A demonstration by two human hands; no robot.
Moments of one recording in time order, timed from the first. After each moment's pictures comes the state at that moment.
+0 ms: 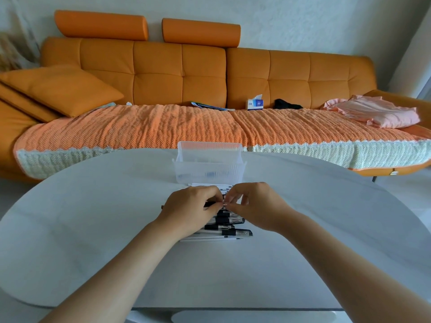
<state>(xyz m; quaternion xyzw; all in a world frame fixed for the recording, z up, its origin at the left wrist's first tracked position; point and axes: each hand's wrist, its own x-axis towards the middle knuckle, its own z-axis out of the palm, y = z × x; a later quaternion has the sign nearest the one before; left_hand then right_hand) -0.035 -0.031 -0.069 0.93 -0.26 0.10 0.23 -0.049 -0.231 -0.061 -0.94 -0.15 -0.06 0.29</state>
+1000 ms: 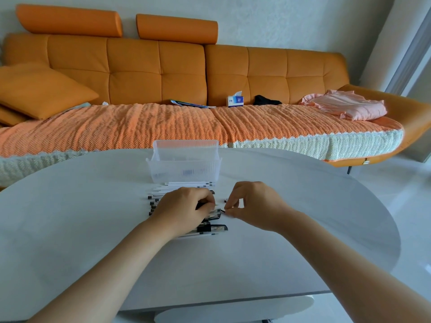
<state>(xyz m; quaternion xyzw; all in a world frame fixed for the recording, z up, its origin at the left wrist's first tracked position) -0.036 -0.066 -0.075 0.92 -0.29 0.08 0.24 -0.074 -0.273 -0.055 -0.97 -0.12 -0.06 0.21</state>
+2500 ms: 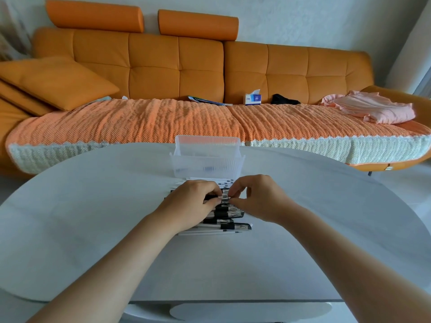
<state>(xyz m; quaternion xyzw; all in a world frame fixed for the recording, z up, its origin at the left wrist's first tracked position) -0.033 -0.032 -0.068 0.91 -0.28 0.05 0.29 -0.046 -0.237 -0.063 -0.94 -0.12 -0.06 0.30</state>
